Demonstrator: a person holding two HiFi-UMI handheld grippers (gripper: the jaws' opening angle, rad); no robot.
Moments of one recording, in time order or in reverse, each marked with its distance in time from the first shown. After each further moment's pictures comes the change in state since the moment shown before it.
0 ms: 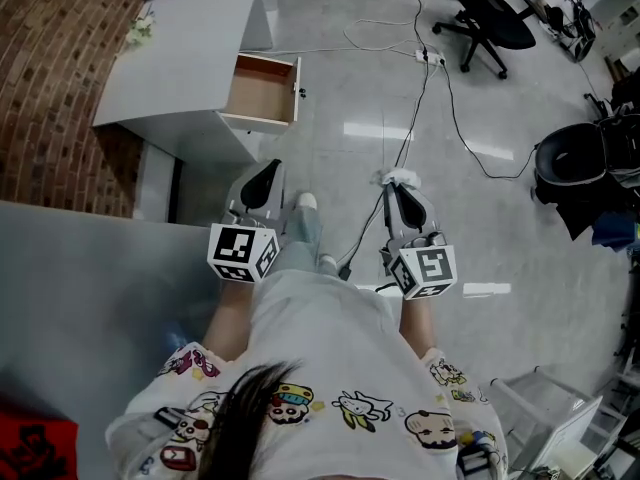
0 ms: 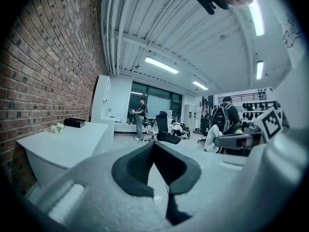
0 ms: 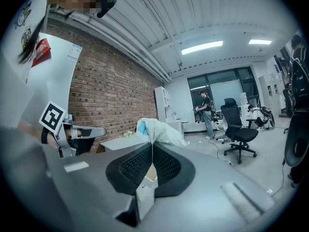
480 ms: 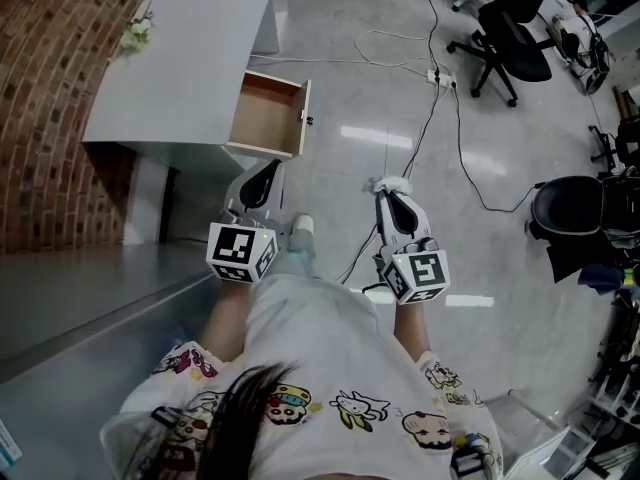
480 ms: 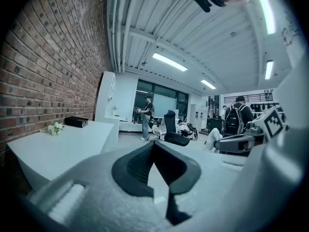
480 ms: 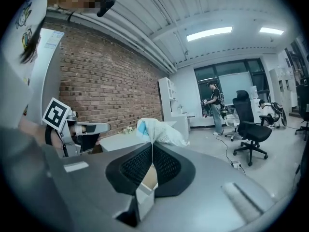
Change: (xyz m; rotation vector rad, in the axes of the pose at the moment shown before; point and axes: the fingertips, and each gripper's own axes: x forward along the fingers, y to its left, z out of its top) left arm 0.115 0.106 0.017 -0.030 0.014 0.046; right arm 0.160 -0.026 0.008 -0.010 0.089 0.074
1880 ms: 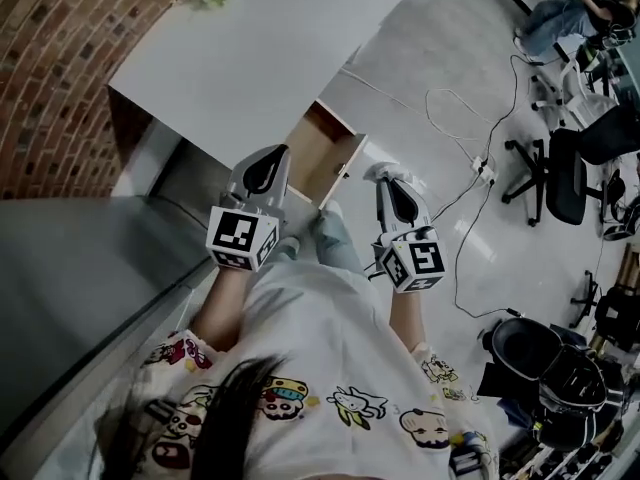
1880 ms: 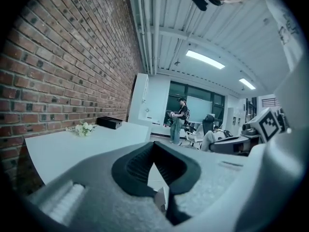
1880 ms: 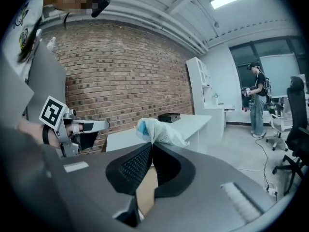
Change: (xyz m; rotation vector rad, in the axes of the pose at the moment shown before) left arm 0.106 0.200 0.027 -0.127 -0.037 0.375; right arm 0.297 -0.005 0.048 -0.105 0.147 0.391
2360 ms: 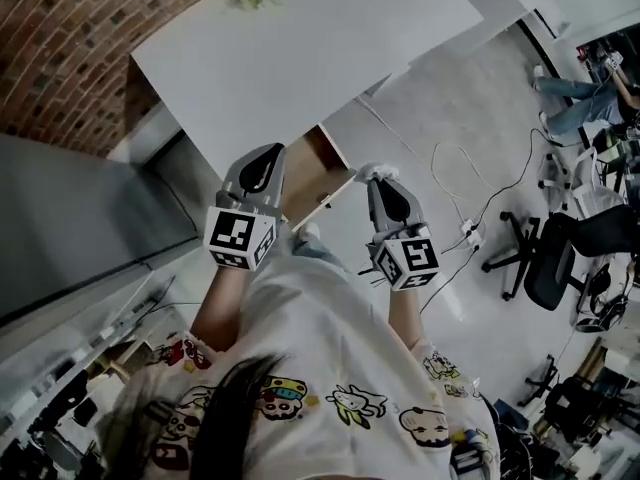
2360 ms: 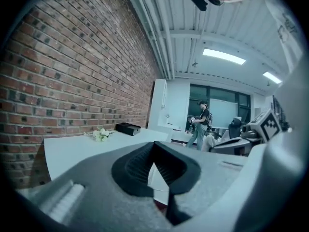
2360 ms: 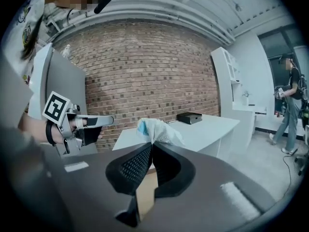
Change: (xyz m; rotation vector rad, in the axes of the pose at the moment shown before) left arm 0.051 0.002 0.024 -0.041 -0.082 0.299; right arm 0.071 -0.056 0.034 -0.127 0.057 0.324
